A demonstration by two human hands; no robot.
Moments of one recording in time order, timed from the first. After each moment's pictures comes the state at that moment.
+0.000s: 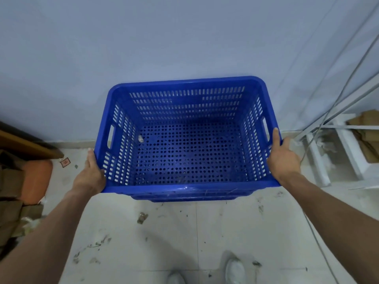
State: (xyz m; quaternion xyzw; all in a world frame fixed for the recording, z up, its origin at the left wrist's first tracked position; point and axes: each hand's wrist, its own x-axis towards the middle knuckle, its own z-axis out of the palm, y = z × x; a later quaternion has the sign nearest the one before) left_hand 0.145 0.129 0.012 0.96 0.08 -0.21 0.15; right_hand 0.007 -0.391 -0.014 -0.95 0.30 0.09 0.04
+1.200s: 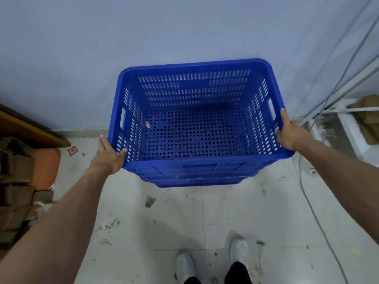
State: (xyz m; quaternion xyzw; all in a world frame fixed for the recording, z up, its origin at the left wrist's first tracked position) left_hand 0.133 0.146 -0.014 0.97 0.09 -0.22 0.12; right_hand 0.007 -0.411 -0.002 -0.93 0.29 0.18 0.11
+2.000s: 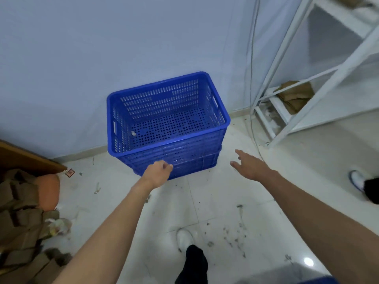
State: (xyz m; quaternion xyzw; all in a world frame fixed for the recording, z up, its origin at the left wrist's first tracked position) left_hand -0.117 0.032 0.167 0.90 -0.12 -0.35 0.23; right_hand -0.273 -0.263 0.146 -0.89 0.30 0.22 0.26
